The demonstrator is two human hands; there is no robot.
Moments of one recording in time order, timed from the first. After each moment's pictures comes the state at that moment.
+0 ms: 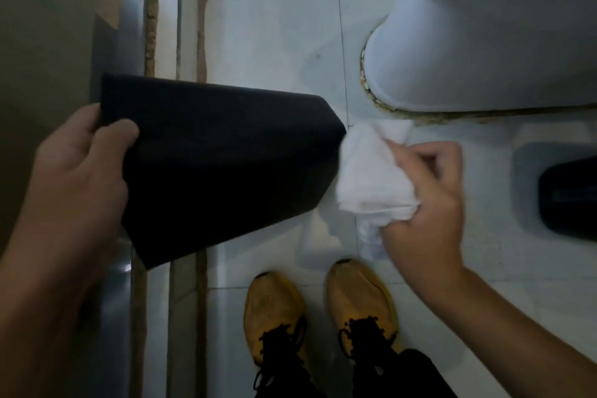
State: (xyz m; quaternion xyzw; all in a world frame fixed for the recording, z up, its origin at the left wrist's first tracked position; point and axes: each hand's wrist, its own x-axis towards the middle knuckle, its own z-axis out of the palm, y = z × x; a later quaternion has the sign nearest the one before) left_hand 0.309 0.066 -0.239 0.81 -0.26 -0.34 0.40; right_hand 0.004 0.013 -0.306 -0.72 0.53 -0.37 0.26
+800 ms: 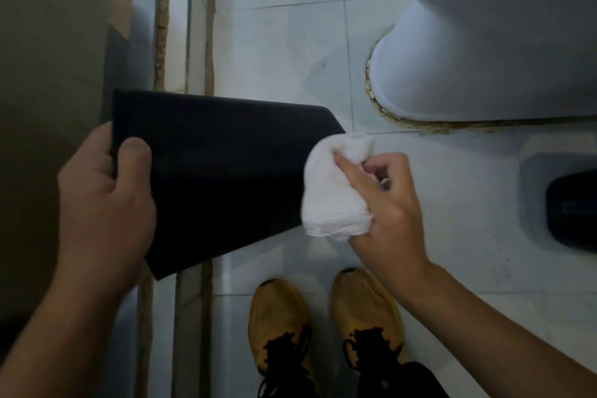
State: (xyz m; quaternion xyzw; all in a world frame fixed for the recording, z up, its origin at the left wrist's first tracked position) left_hand 0.277 0.071 -0.232 0.83 -0.35 -0.23 0.37; right_hand 0.025 0.013 -0.323 -0.78 0.47 -0.28 0.29
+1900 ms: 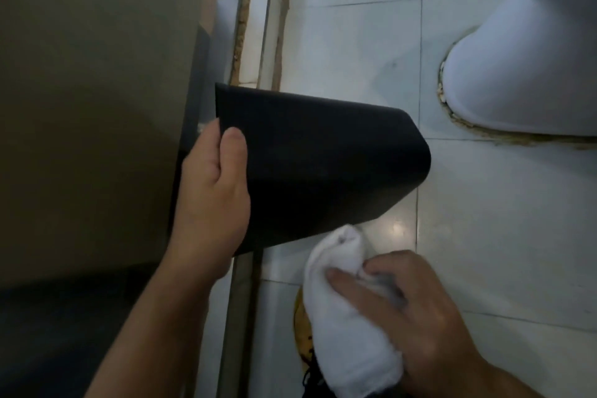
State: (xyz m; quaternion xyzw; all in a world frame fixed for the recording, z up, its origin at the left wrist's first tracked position) left_hand 0.261 0.076 -0.206 0.80 -0.30 -0.33 0.40; right_hand 0.045 0.096 -0.289 -0.82 0.37 -0.21 0.39
